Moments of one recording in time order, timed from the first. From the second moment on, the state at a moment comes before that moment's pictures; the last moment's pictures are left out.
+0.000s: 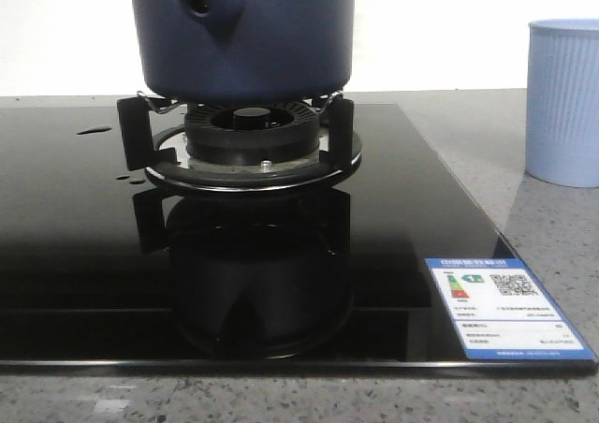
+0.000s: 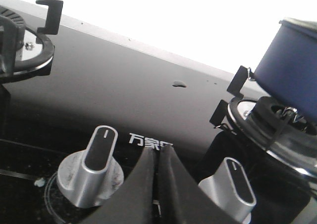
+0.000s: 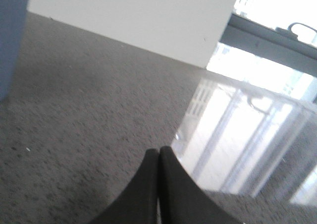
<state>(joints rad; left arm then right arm) -0.02 0.00 0.00 -0.67 0.22 0.31 -0.13 -0.01 0.01 -0.94 0.20 0.53</state>
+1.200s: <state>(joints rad) -0.02 0.00 0.00 -1.09 0.19 0.30 -0.13 -0.01 0.01 -0.65 -0.37 1.19</state>
